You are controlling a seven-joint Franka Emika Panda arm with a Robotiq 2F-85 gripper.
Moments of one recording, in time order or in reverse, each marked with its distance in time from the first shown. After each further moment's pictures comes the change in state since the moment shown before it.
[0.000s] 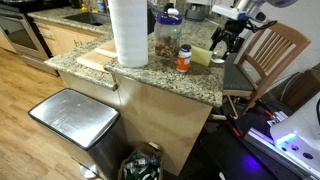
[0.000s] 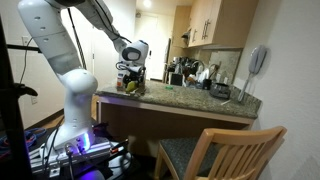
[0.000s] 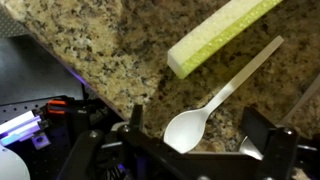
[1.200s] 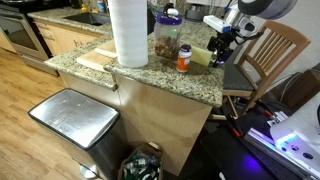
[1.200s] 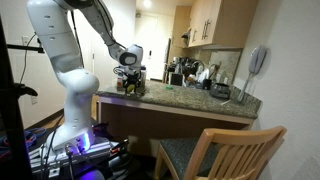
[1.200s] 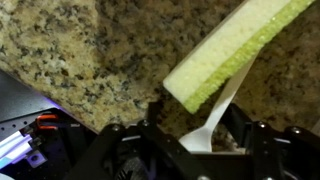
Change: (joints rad) arm 0.072 0.075 0.033 -0.033 -0.080 0.164 0.223
